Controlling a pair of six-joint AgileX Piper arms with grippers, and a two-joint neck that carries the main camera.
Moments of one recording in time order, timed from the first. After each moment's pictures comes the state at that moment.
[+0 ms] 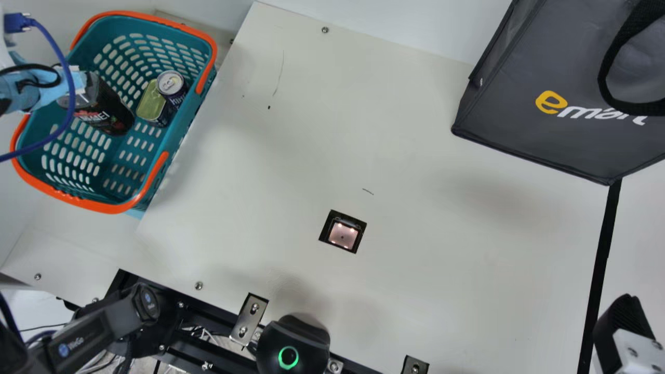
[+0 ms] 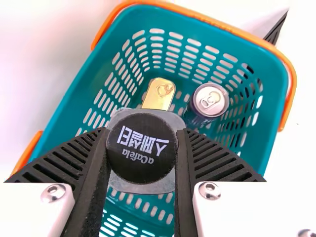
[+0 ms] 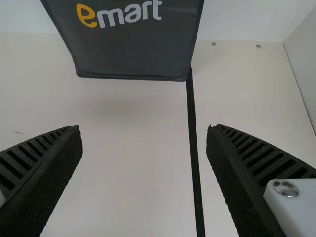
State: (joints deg) left arm 42.7 75.6 -59.7 -20.4 45.1 29.6; right arm 0.7 42.6 -69.8 -0.7 69.6 -2.3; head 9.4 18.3
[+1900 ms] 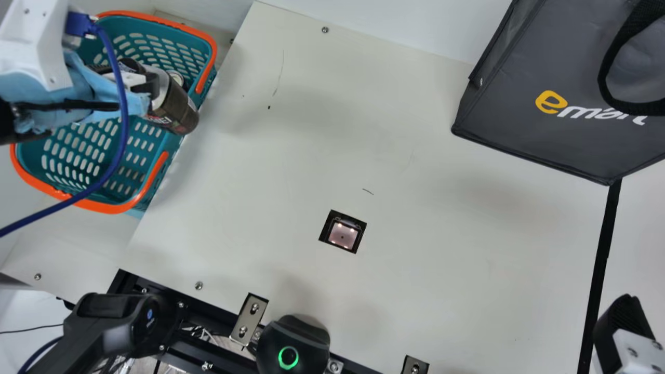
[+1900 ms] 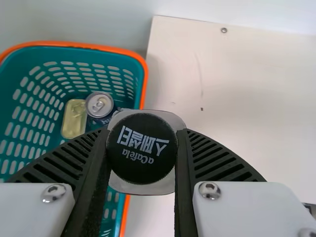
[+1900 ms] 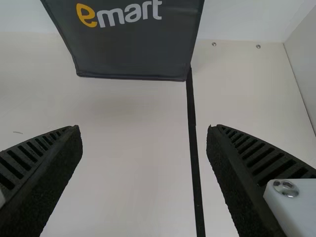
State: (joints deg) left arm 15.2 59.3 -60.7 -12.5 54.7 13.7; right arm 0.7 42.6 -69.8 -0.7 69.6 -2.3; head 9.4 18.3
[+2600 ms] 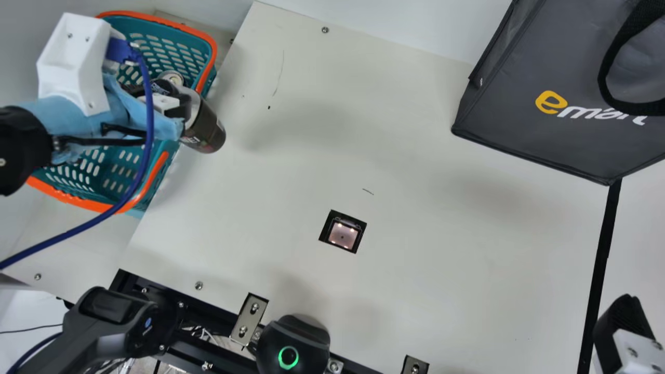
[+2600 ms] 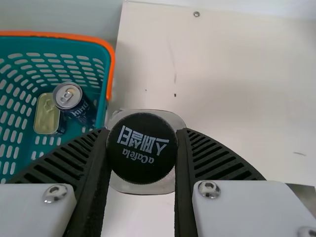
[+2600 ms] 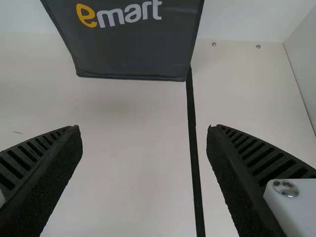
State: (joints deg) left arm 2.0 56.4 -56.6 -4.7 53.7 0.9; right arm 0.7 42.6 -69.8 -0.7 69.6 -2.3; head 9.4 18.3
